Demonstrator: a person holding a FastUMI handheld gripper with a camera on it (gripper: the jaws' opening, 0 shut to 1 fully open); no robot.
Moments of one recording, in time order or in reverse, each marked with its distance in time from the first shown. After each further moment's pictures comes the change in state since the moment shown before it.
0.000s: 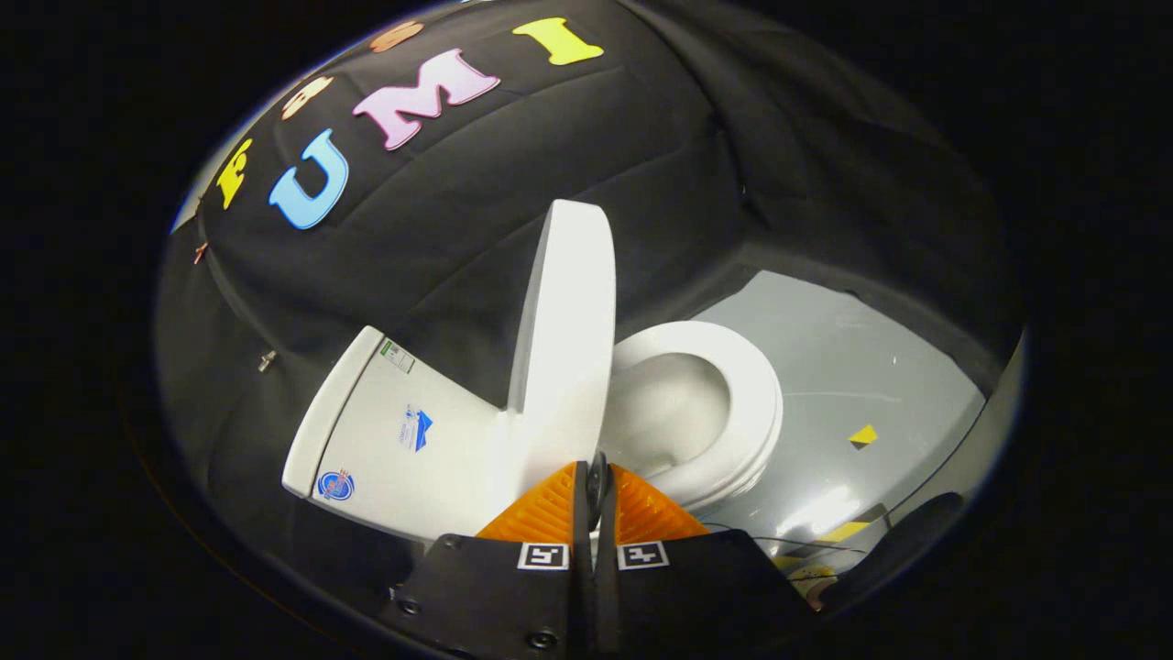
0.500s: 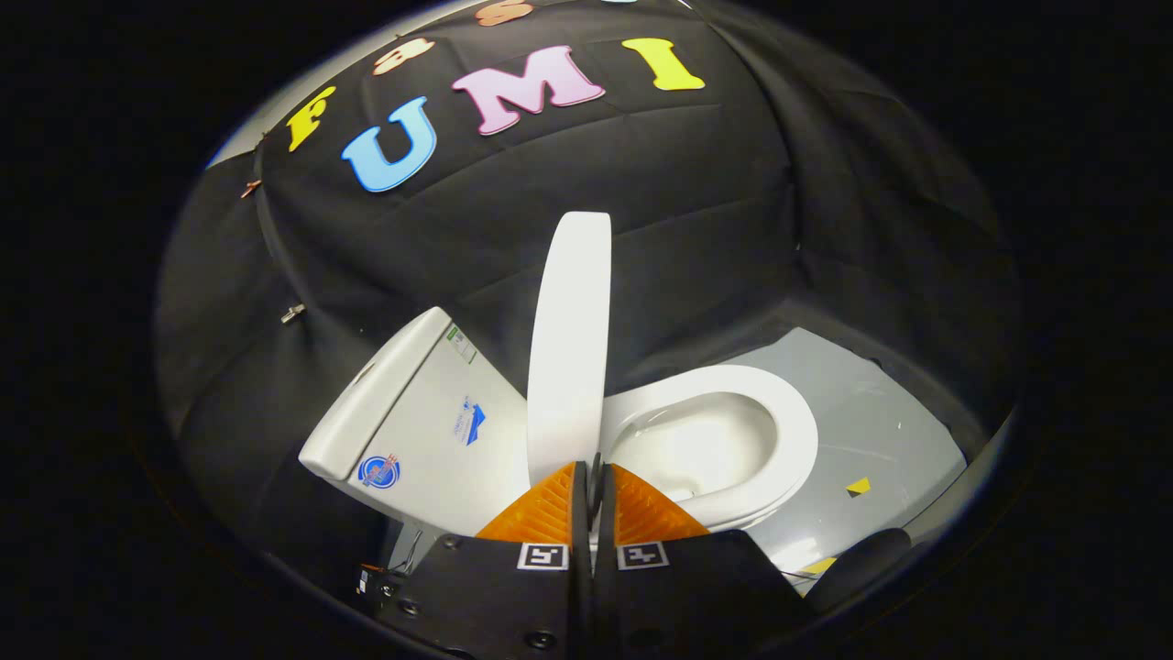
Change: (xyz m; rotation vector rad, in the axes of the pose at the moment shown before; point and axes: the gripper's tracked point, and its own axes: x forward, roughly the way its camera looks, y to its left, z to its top) arm -0.020 0.099 -0.001 -0.217 -0.069 0.073
